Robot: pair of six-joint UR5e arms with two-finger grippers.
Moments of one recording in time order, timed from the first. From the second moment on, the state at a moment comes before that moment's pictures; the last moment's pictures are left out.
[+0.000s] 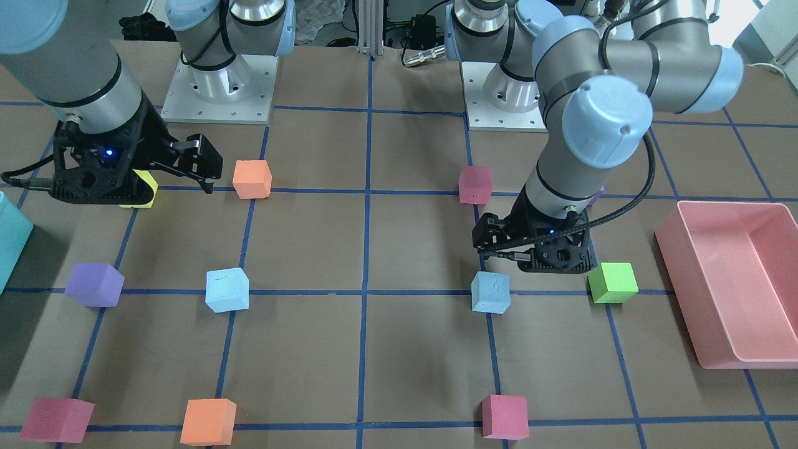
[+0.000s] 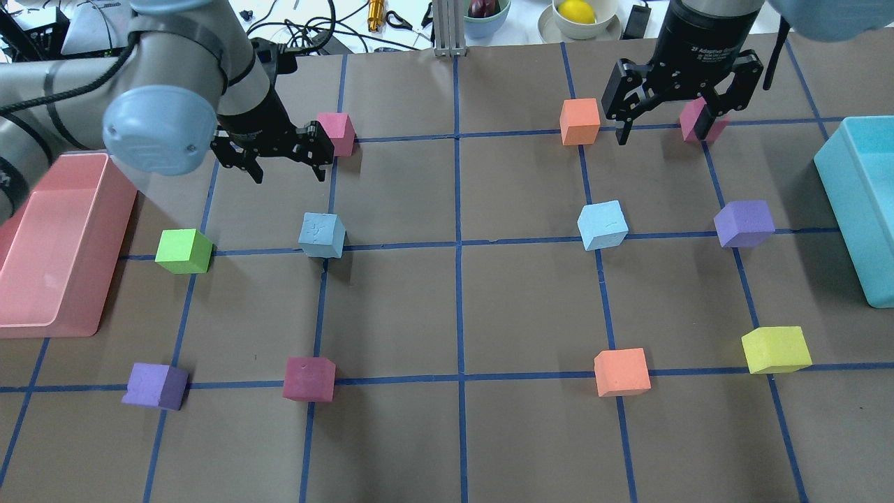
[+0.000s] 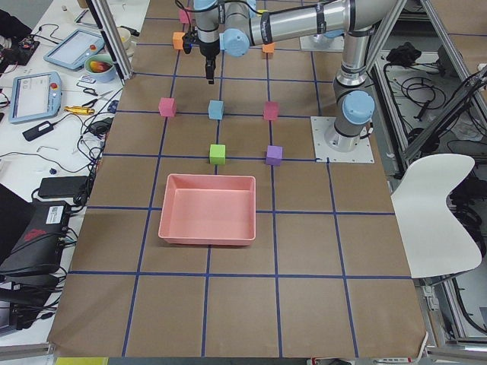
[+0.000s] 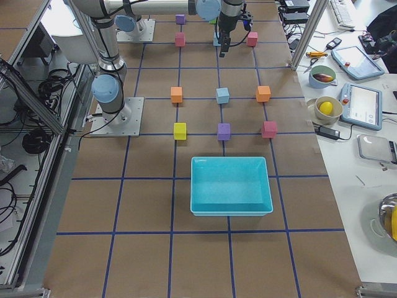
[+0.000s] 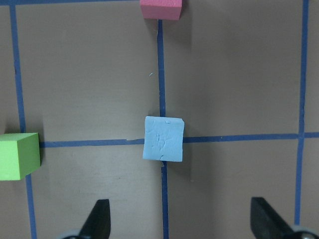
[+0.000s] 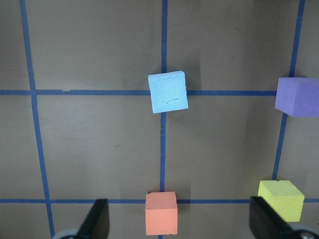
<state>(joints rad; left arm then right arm) -1.59 -1.81 -1.68 -1.22 1.57 0.00 1.56 -1.40 1.40 -1.44 -1.59 -0.03</state>
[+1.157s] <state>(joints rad) -1.59 -1.95 -1.85 -0.95 1.60 0.03 1.55 -1.16 1.73 -2.10 -1.59 -0.17</state>
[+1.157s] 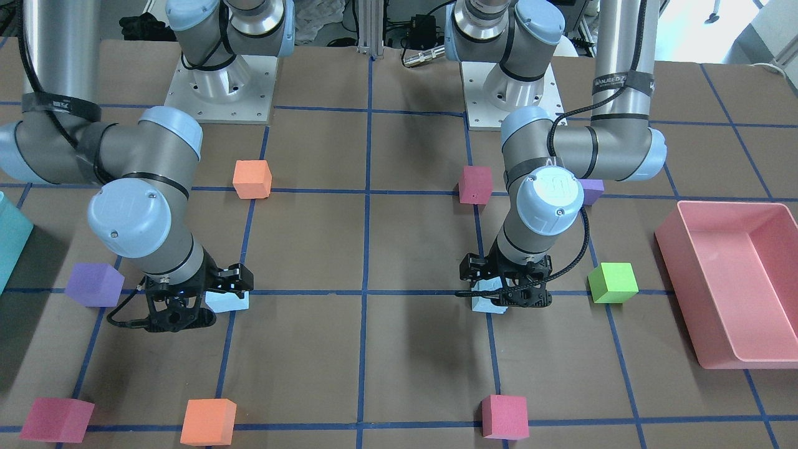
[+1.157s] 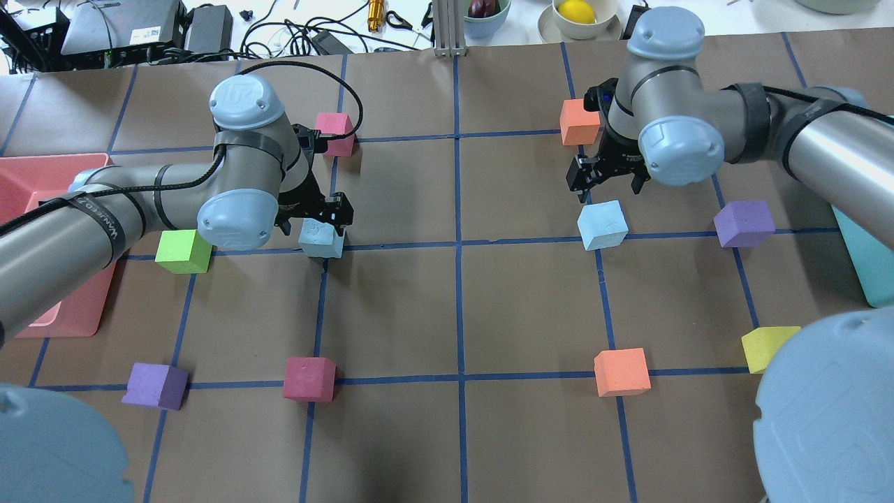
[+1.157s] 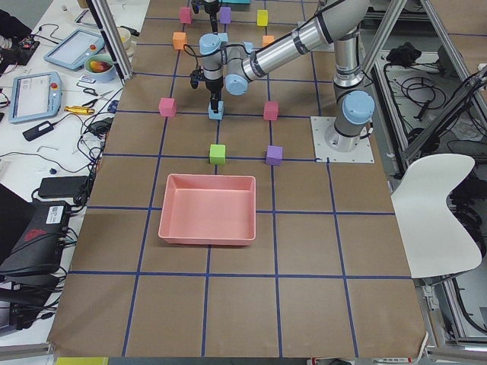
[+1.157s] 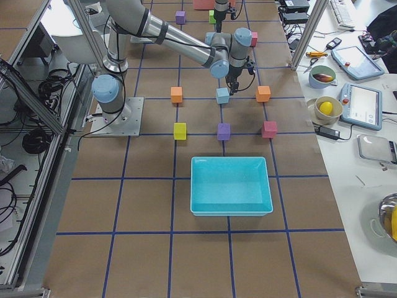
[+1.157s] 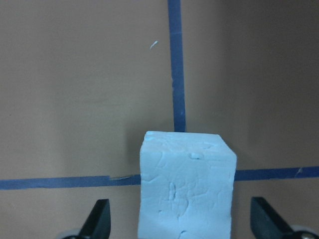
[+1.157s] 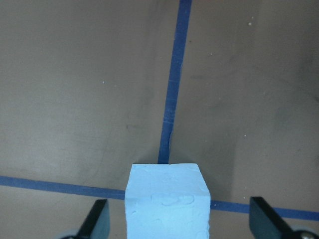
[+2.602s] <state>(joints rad) -1.59 -1.98 -1.90 -0.79 1.60 0.03 1.65 -1.20 1.76 -2.10 -1.58 0.06</state>
